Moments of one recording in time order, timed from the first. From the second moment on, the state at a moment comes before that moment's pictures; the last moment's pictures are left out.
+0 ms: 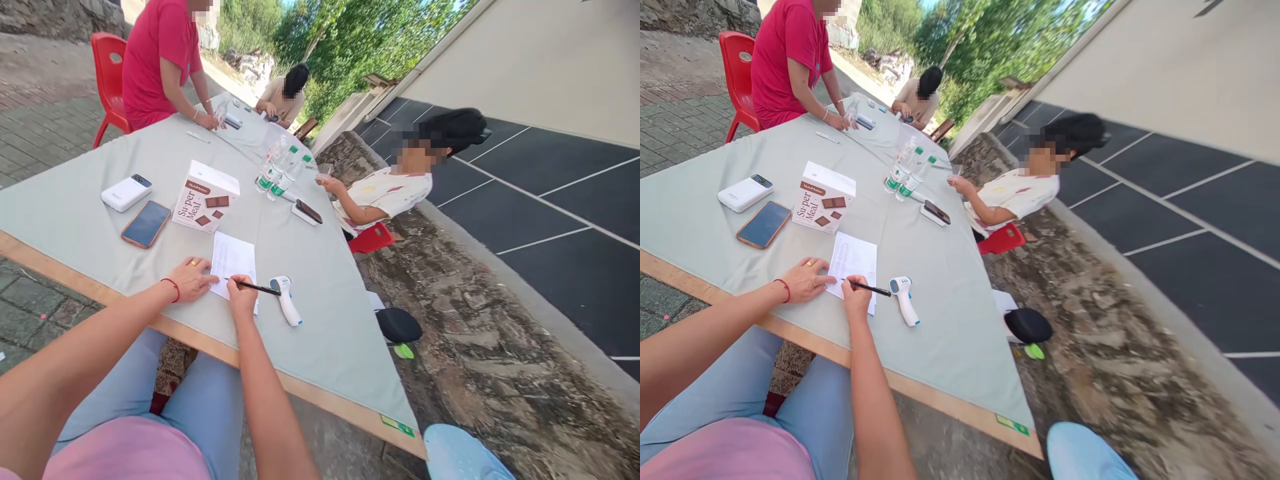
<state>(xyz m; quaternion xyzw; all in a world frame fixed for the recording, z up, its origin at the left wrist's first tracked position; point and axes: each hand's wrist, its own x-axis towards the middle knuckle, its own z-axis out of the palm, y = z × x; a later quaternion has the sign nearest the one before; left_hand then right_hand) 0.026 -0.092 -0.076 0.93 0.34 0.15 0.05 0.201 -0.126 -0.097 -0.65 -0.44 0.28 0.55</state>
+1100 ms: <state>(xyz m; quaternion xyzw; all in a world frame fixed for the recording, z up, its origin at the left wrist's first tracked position) 0.026 -0.092 -0.079 0.93 0.34 0.14 0.01 0.203 -0.125 -0.103 -0.66 -0.50 0.25 0.51</state>
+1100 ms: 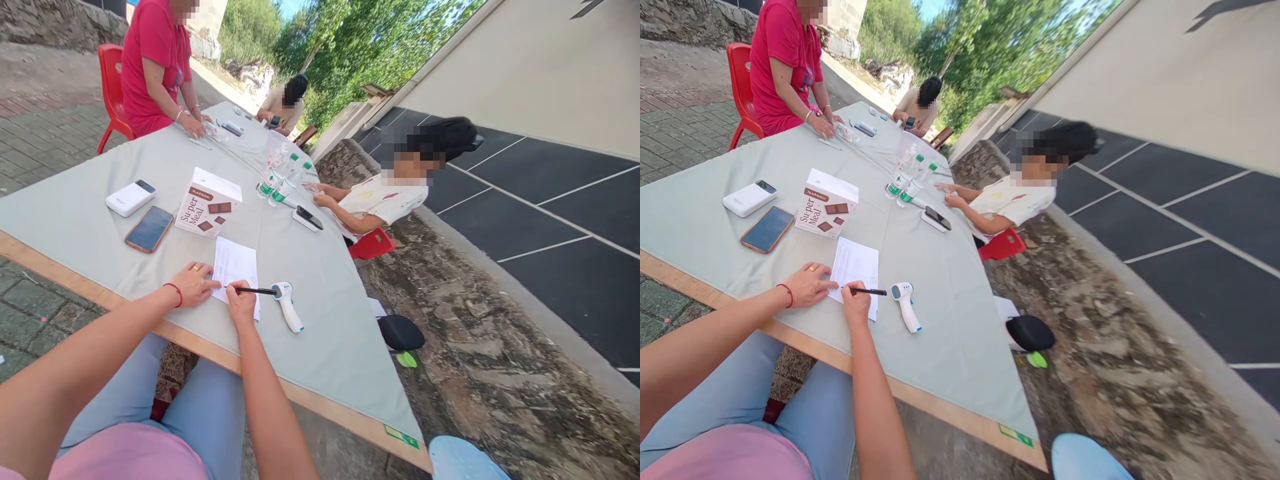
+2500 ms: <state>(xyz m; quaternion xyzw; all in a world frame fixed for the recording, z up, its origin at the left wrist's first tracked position) 0.026 -0.094 -0.076 0.93 0.34 0.14 0.02 0.204 -0.126 -0.104 -0.68 -0.49 0.22 0.50</state>
